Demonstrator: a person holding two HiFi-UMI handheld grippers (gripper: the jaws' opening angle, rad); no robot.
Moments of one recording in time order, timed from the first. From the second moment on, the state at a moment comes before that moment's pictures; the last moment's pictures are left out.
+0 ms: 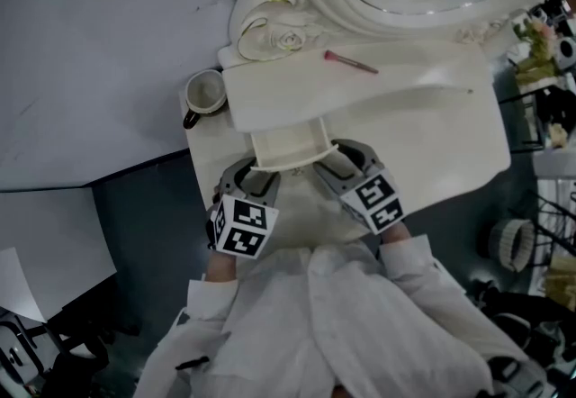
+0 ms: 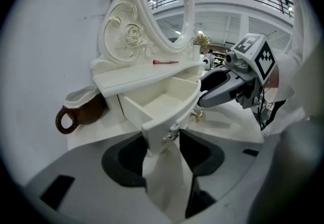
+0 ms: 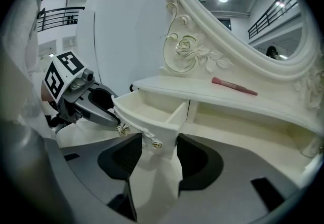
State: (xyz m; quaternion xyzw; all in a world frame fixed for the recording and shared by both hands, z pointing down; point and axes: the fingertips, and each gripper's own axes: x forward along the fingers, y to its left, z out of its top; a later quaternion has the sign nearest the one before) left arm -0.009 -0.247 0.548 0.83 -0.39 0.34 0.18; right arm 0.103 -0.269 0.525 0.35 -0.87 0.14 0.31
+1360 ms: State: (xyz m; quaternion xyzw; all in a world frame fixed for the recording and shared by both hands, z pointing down) left arm -0.010 -0.256 0.534 0.83 -0.41 0.34 0.15; right arm 0.103 -0.281 0.511 0.36 -0.88 0.09 0.29
